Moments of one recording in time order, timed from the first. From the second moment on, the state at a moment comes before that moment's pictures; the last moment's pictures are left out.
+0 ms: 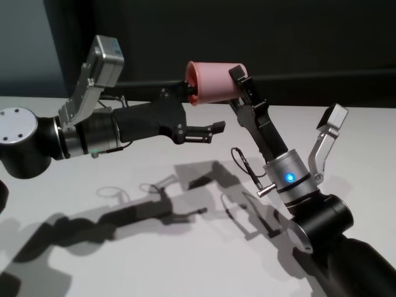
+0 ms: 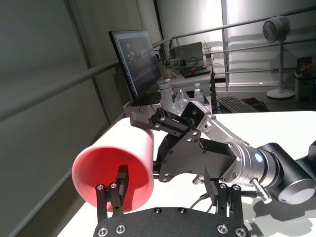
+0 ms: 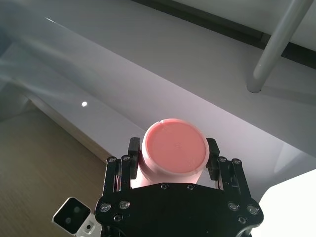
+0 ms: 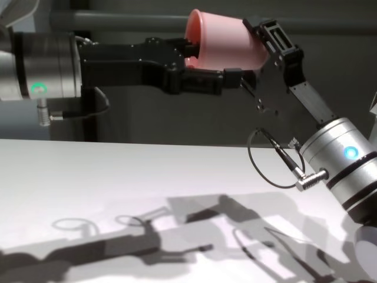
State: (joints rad) left arm -0.60 0.51 0.63 -1.33 -0.52 -0.05 -0.84; right arm 0.43 0.07 -0.41 -1.01 1.55 0.15 0.85
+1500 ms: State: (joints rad) left arm -0.25 0.60 0.42 -1.55 -0.49 -0.05 -0.39; right arm 0.43 0.07 -0.41 -1.01 1.55 0.15 0.85
